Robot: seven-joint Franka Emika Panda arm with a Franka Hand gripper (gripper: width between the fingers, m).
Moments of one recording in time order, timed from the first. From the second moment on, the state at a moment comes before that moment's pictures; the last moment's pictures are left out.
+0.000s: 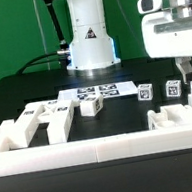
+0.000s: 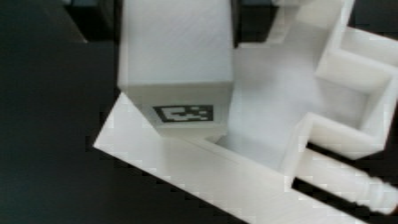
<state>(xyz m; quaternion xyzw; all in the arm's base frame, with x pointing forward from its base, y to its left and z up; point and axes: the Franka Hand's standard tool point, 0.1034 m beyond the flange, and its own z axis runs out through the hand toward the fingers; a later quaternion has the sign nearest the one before) 0.635 0.122 0.086 -0.81 0.58 -0.03 0.07</state>
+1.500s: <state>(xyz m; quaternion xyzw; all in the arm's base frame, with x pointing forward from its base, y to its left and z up) 0.636 0.133 0.086 -0.90 0.44 -0.04 0.07</state>
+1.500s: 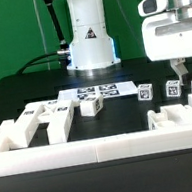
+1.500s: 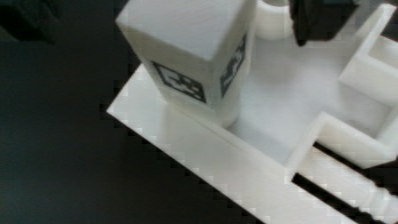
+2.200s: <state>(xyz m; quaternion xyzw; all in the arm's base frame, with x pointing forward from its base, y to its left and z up) 0.637 0.129 0.086 -0.98 0.19 -0.05 0.05</state>
